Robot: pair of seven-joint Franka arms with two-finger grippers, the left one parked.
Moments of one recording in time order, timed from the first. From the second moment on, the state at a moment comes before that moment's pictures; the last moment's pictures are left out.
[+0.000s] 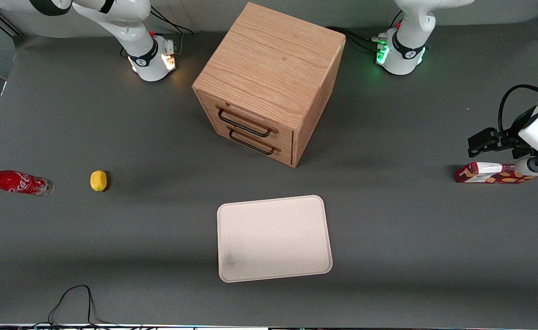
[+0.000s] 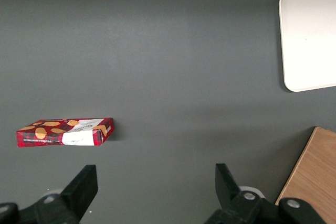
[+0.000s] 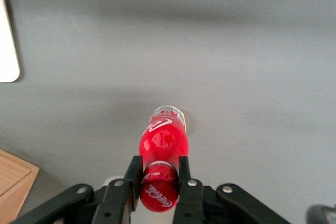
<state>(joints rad) -0.13 0.49 -0.06 -0.88 0.01 1.28 -0.22</state>
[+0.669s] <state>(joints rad) 0.06 0.53 0.03 -0.91 0.01 1.34 0.22</state>
